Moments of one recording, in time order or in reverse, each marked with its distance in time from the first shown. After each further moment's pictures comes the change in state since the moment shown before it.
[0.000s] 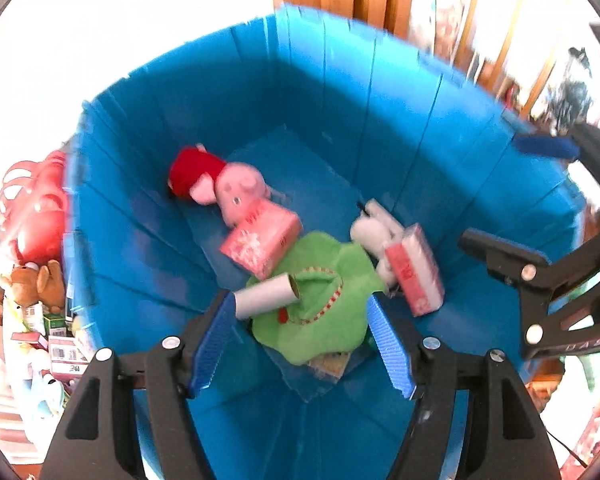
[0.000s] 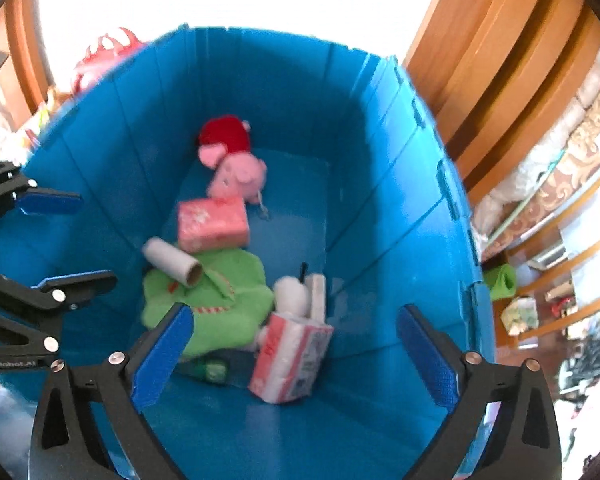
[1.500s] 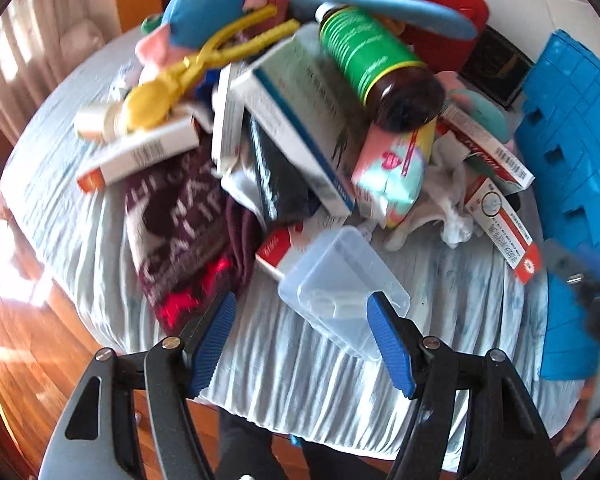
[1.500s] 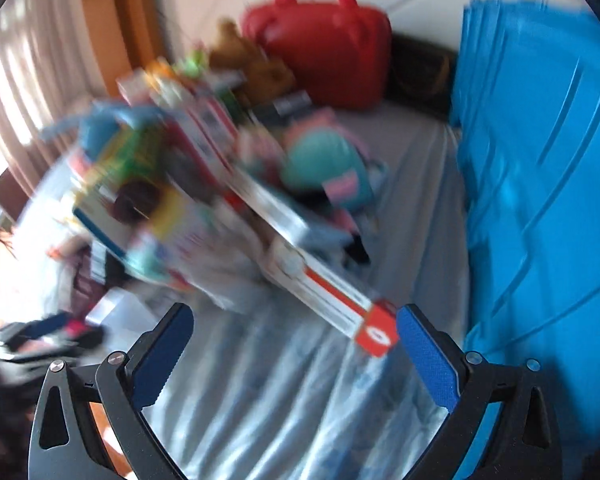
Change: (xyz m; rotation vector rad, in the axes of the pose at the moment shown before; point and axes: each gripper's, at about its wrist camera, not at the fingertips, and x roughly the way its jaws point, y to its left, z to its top) left arm 0.067 0.273 -0.396 -0.979 0.002 0.305; right arm 0.142 0.377 -0.018 -0.118 -0.092 0.287
